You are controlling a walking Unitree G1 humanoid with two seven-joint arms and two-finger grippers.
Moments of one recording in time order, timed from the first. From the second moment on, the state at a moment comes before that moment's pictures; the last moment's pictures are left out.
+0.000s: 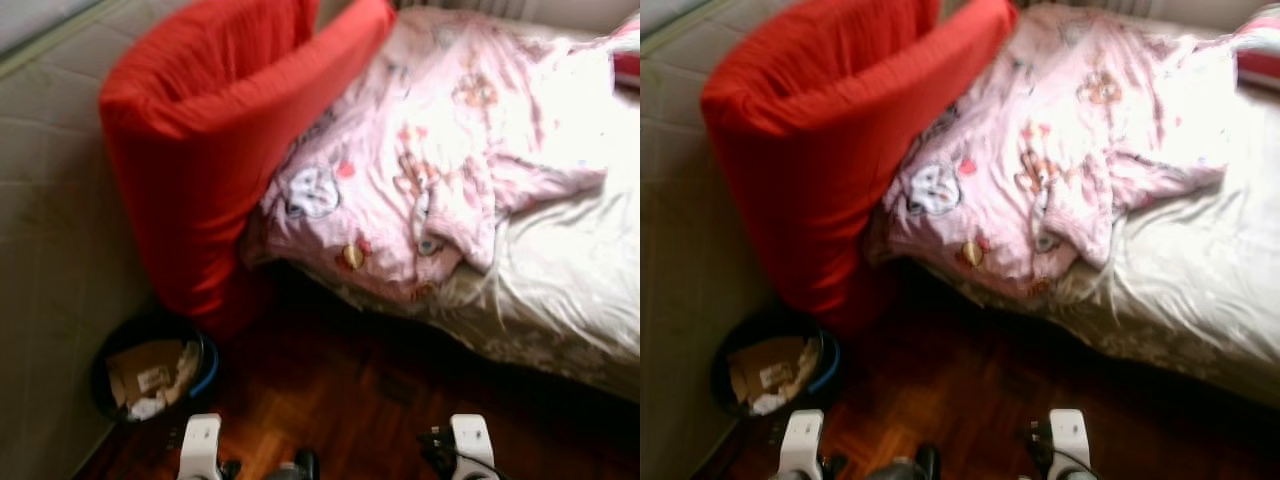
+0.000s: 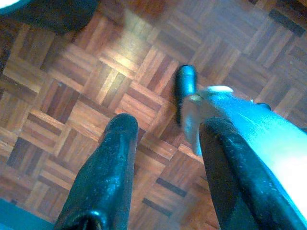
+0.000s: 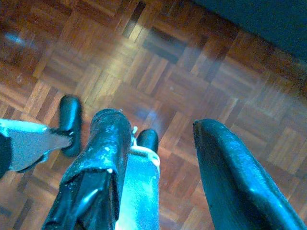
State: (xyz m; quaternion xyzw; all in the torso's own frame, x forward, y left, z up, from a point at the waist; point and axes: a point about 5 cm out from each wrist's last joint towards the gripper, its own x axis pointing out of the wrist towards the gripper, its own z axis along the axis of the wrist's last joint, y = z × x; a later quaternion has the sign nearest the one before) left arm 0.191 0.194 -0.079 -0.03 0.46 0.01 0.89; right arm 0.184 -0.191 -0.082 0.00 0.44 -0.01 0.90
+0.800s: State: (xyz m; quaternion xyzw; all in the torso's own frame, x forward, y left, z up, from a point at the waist) left arm 0.198 0.192 -0.076 -0.02 0.45 0.00 0.89; right arm 0.184 -0.190 -0.082 -0.01 0.44 0.00 0.90
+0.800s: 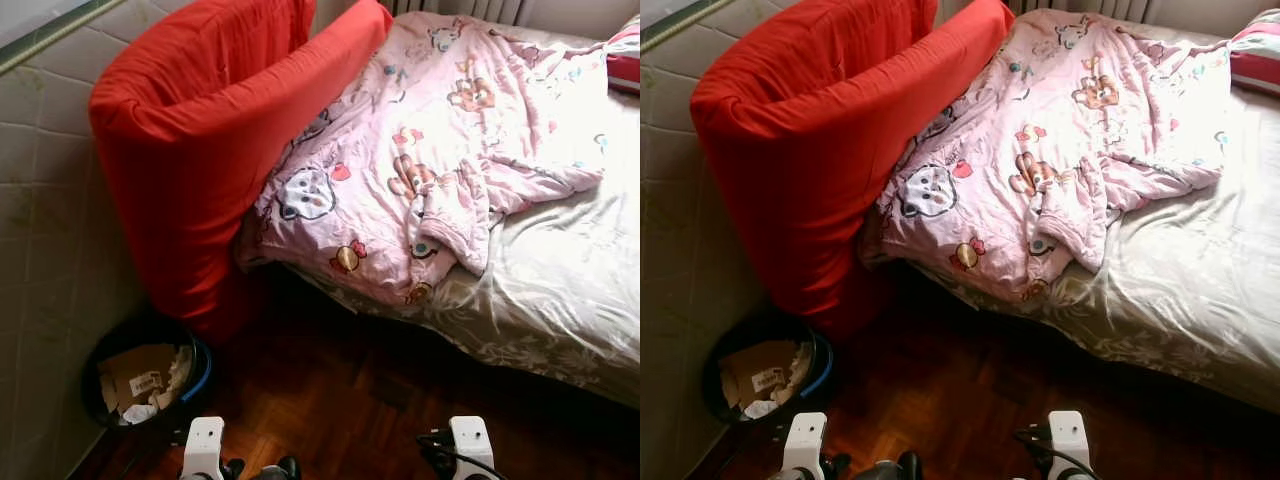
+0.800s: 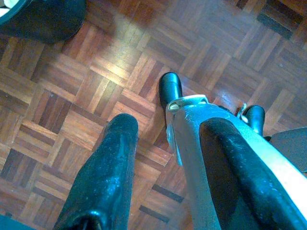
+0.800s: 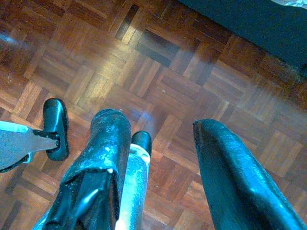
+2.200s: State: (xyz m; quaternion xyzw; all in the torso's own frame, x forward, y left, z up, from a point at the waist) left arm 0.193 0.194 -0.078 -0.03 0.45 0.01 0.89; right arm 0.186 -0.185 -0.080 -0.01 0.42 0.02 0.91
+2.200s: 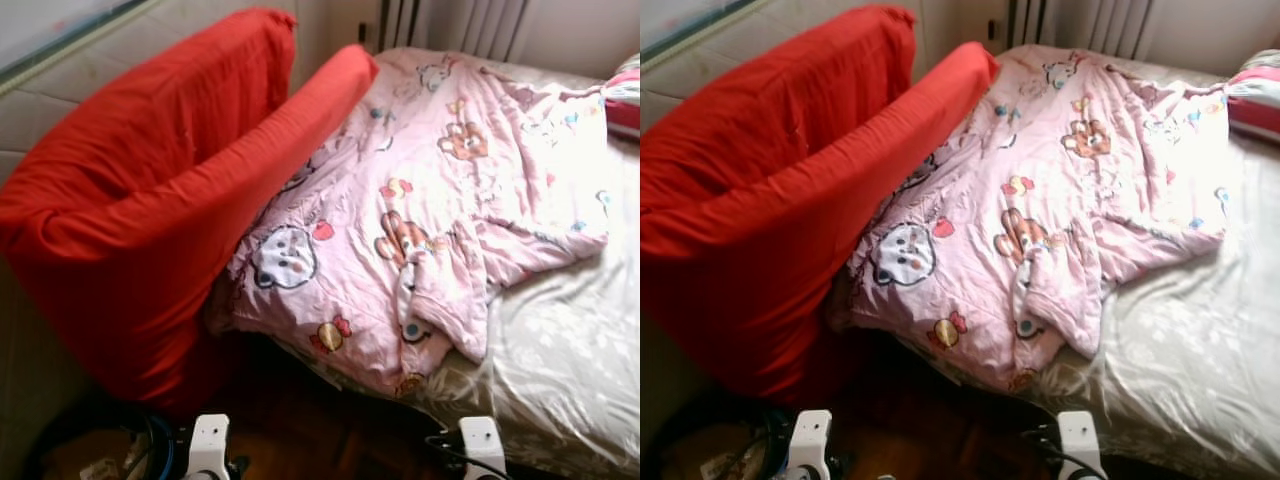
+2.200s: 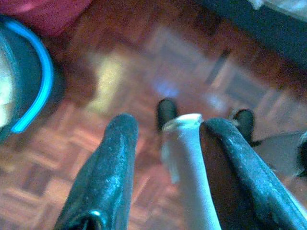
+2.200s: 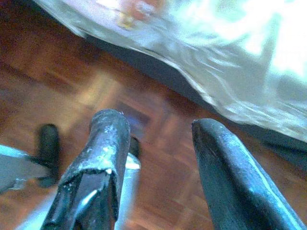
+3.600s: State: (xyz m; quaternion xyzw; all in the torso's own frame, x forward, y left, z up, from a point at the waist) left arm 0.268 0.184 -0.008 -0.03 0.17 -0.02 0.98; right arm 0.285 -0.174 0.020 -0.04 0.06 0.02 1.00
